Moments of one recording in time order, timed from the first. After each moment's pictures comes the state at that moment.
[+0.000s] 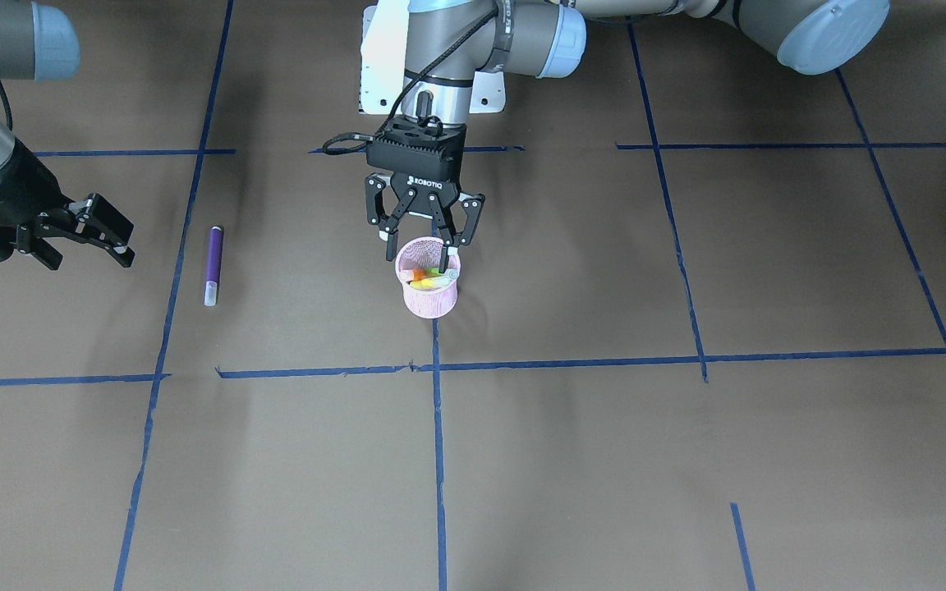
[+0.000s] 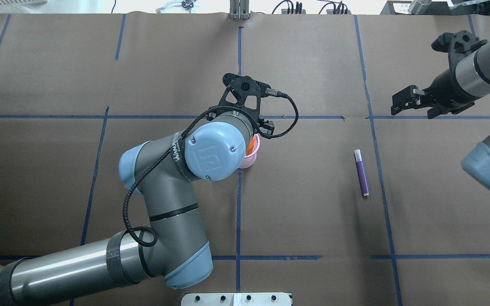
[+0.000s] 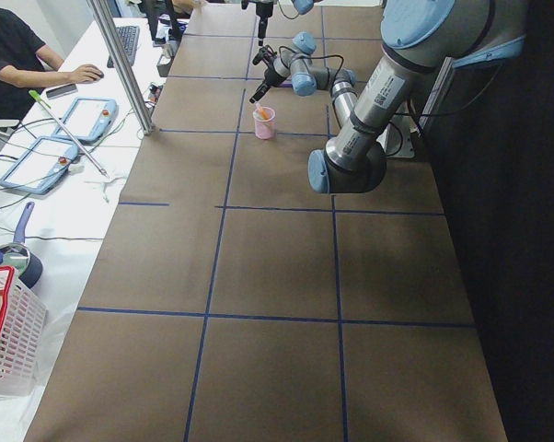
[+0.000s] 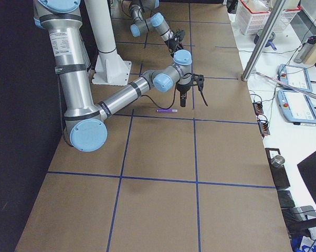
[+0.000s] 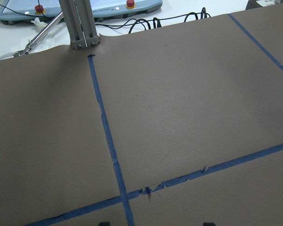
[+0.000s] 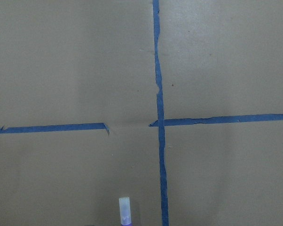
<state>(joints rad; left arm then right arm) -0.42 -2.39 -1.65 -1.79 -1.27 -0.94 0.98 -1.39 1.93 -1.42 2.17 0.92</state>
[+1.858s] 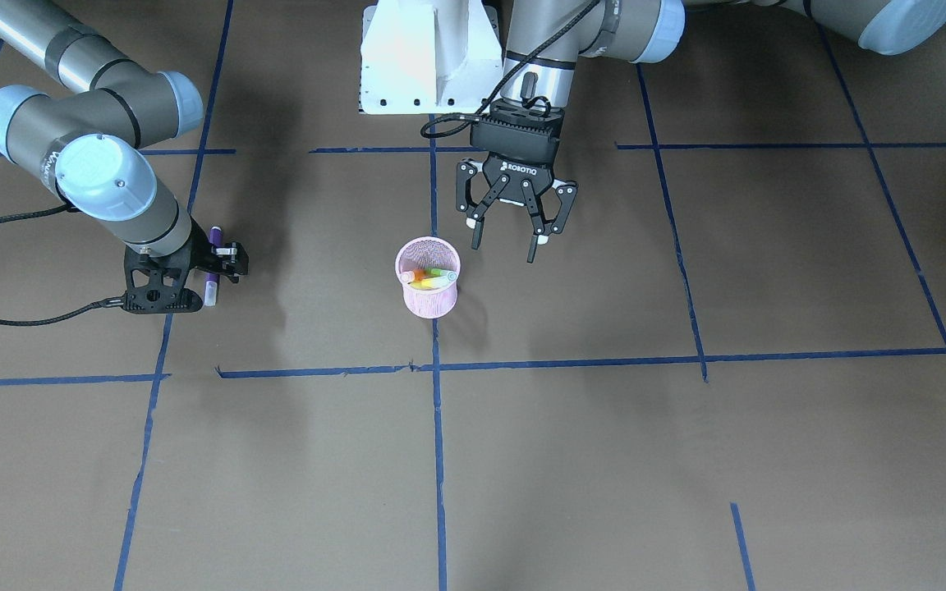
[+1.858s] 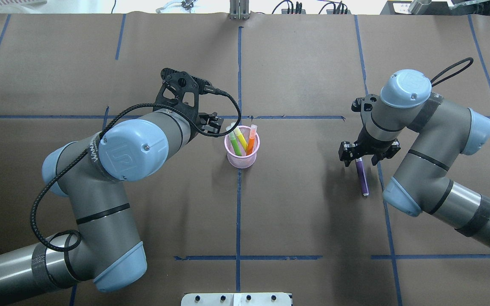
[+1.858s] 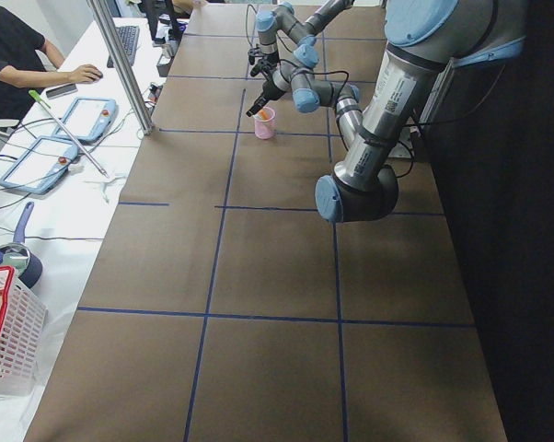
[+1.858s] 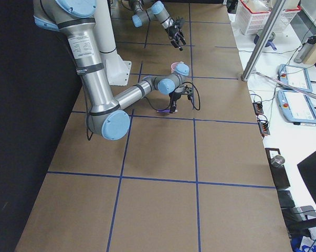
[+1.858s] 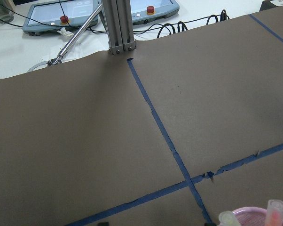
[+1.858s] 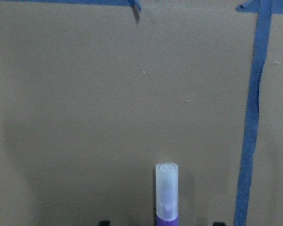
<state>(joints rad) -0.47 -2.17 -1.86 -1.81 -1.30 -0.89 0.73 -1.23 1.66 -1.51 2.13 0.92</state>
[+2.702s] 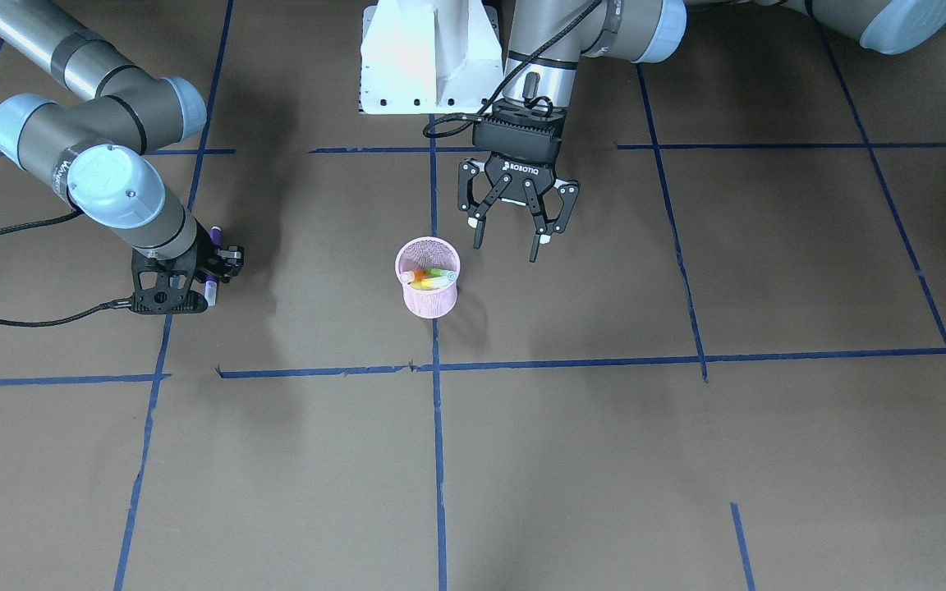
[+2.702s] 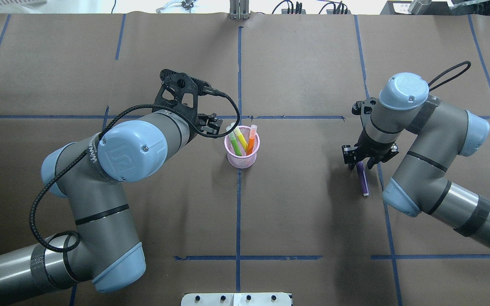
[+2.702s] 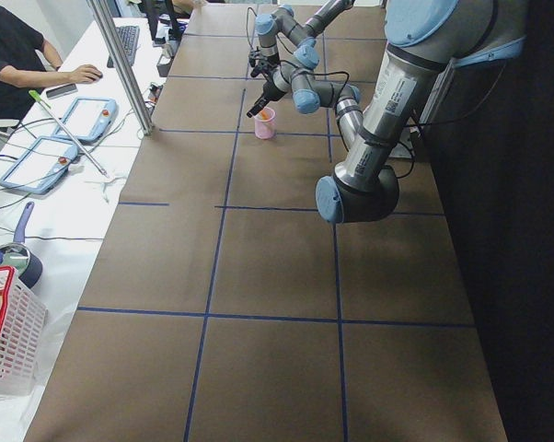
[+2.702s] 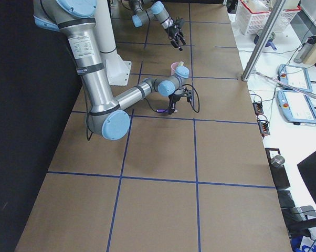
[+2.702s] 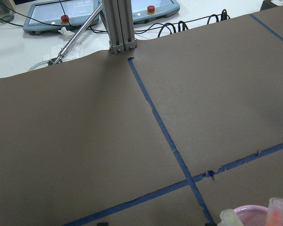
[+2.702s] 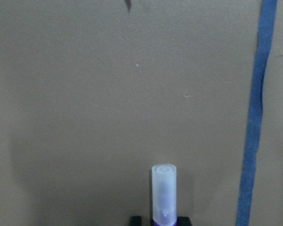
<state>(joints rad) -0.47 -2.16 -1.86 -1.81 -1.30 -0.89 0.72 -1.23 1.64 -1.50 2.14 0.92</state>
